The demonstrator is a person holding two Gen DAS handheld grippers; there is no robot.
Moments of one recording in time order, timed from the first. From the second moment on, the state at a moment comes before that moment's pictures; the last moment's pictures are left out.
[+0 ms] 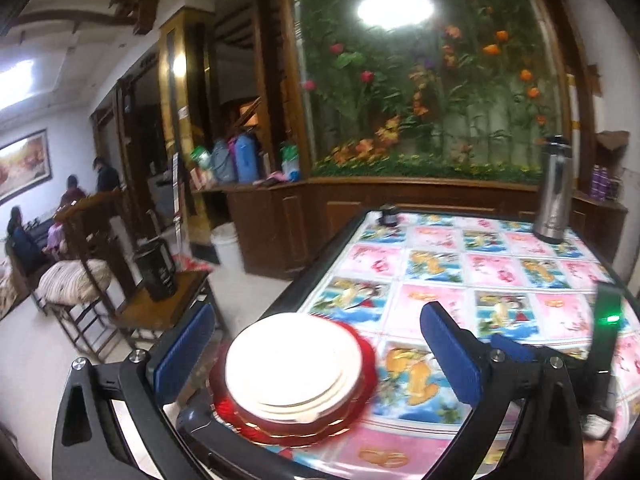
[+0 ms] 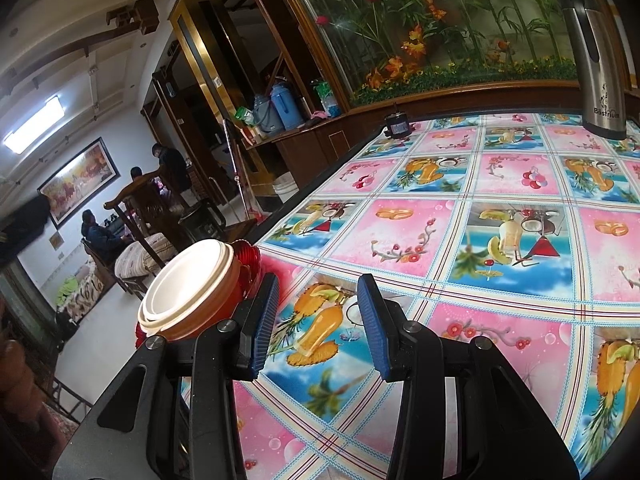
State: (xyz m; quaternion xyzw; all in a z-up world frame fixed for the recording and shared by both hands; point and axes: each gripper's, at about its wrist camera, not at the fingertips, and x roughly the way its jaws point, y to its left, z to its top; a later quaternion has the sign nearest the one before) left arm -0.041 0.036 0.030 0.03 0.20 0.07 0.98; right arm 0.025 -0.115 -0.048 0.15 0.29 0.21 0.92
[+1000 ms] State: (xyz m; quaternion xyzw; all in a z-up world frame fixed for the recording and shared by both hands) left arm -0.026 0.109 -0.005 -0.03 0.26 0.15 0.95; right arm 0.006 -0.056 -0.034 0.14 0.29 0.30 0.90
